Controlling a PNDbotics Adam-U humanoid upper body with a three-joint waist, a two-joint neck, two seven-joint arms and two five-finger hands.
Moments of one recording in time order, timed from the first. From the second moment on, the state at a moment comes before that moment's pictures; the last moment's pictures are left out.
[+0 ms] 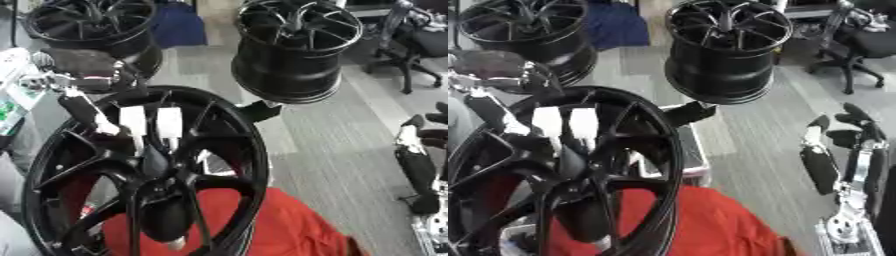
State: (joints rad) left arm -0.91 0.60 -0.53 -1.20 -0.67 -0.56 -0.56; right arm 0.14 -0.14 -0.04 -1.98 0.47 0.10 -0.55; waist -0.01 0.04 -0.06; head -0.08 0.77
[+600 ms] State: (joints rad) left arm -0.90 0.60 -0.57 -1.19 -0.67 -0.56 -0.56; right arm 0.14 -0.14 -0.04 -1.98 0.47 0.10 -0.55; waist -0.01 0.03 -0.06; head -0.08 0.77
